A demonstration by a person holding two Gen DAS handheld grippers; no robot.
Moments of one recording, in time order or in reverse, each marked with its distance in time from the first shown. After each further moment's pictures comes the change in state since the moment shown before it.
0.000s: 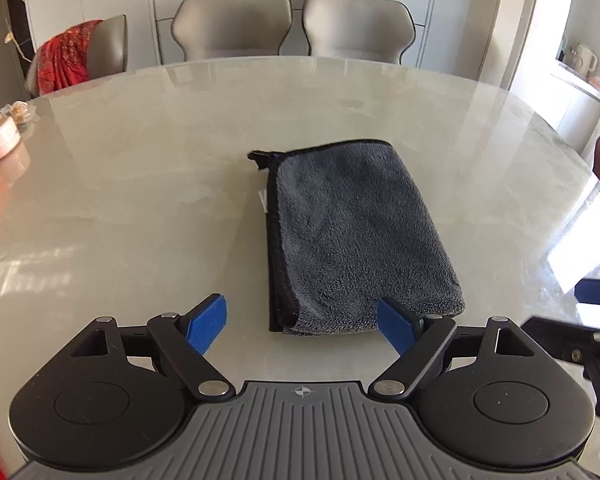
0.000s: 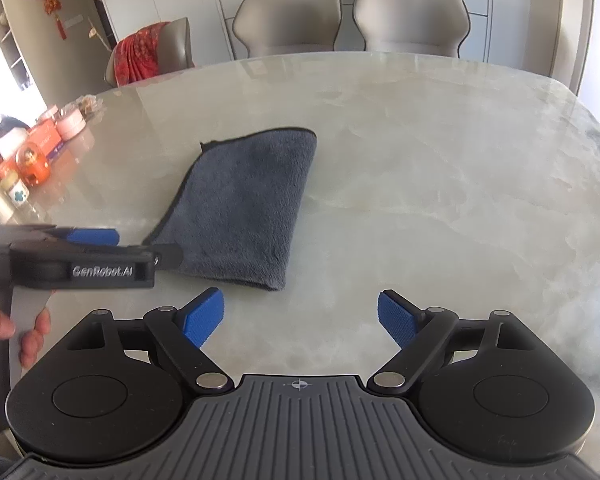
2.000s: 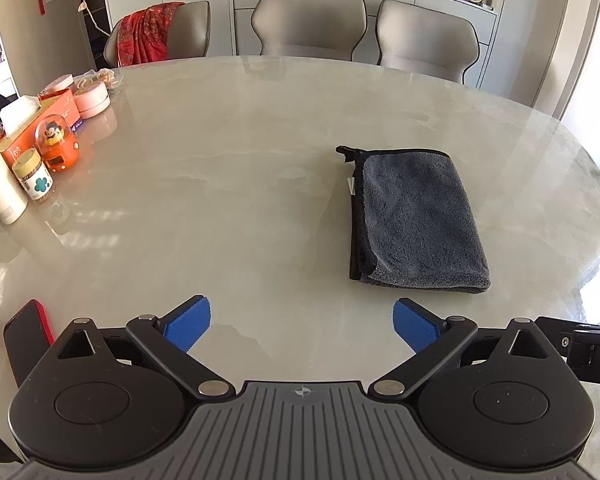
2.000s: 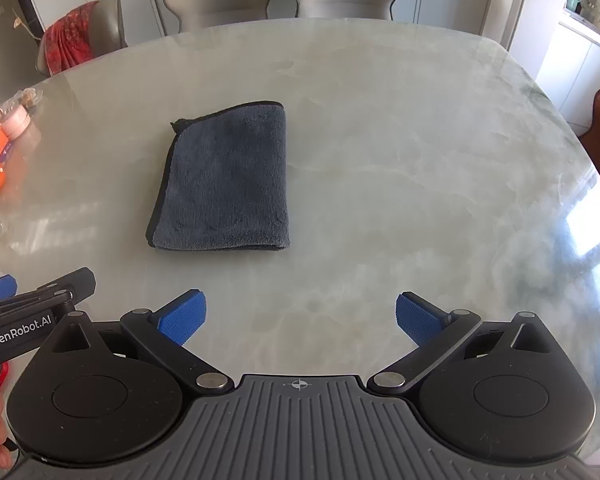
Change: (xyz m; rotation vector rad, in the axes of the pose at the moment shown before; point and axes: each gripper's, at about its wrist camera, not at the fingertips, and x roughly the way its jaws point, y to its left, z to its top) left arm -0.071 0.034 -0.018 -0.117 0.028 0.131; right arm -0.029 0.048 0.002 0.099 0.137 -0.221
